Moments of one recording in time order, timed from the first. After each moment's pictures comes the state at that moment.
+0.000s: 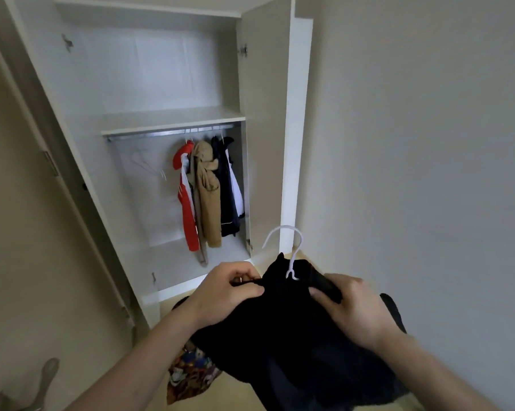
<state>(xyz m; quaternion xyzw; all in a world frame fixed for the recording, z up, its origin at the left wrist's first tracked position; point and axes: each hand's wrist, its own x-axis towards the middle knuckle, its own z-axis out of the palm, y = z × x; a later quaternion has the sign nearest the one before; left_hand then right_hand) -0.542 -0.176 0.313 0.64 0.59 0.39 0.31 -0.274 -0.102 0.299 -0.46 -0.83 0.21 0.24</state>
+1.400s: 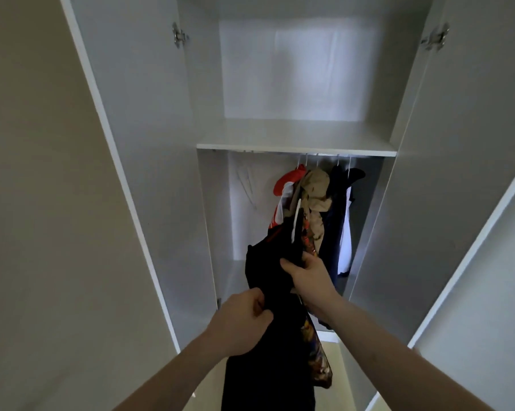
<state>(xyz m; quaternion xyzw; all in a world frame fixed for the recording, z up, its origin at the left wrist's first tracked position) -0.808 0.159 0.282 0.36 0.83 0.36 0.23 -0.761 0.341 0.274 -0.27 -0.67 0.65 0.22</state>
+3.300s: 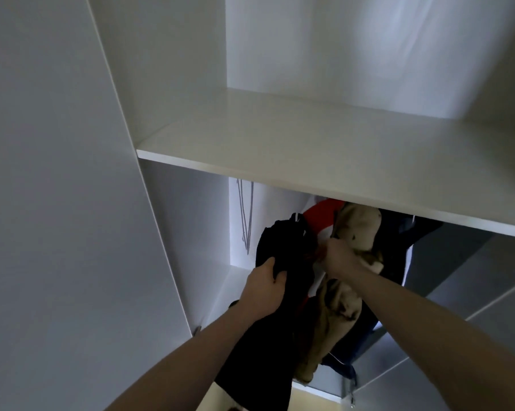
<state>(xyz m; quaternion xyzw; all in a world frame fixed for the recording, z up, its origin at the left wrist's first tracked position) -1.170 0.539 0.166 0.28 0.83 0.46 0.15 -1.140 0.766 0.192 -0.21 -0.97 0.13 -0.06</state>
